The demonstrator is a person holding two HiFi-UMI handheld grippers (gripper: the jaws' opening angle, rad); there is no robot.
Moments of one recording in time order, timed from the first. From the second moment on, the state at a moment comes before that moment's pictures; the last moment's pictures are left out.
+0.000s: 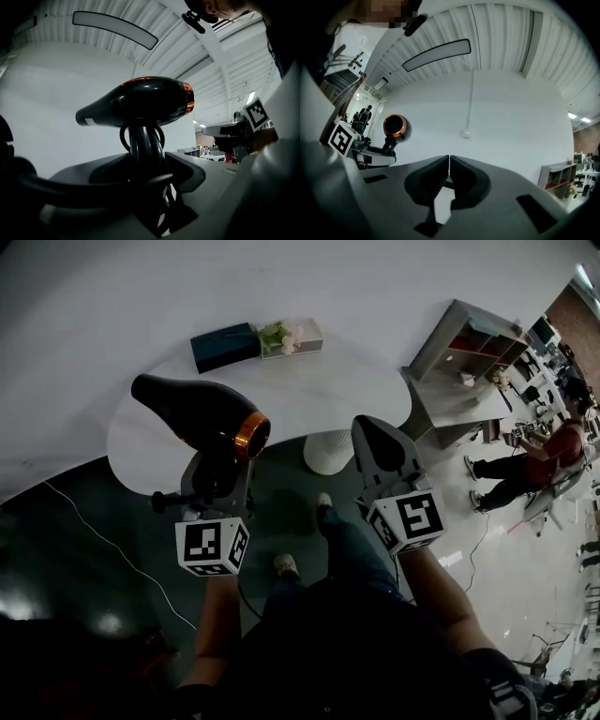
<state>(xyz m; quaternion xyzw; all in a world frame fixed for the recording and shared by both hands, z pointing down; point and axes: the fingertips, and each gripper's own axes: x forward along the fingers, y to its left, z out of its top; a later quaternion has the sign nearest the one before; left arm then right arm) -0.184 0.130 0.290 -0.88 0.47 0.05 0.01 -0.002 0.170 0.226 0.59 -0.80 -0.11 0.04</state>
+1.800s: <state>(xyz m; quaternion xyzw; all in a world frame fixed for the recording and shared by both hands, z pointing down) -0.100 -0.155 0.356 -0.84 0.54 -0.02 -0.06 0.041 -0.187 0.337 0.49 -0.87 0.01 0.04</state>
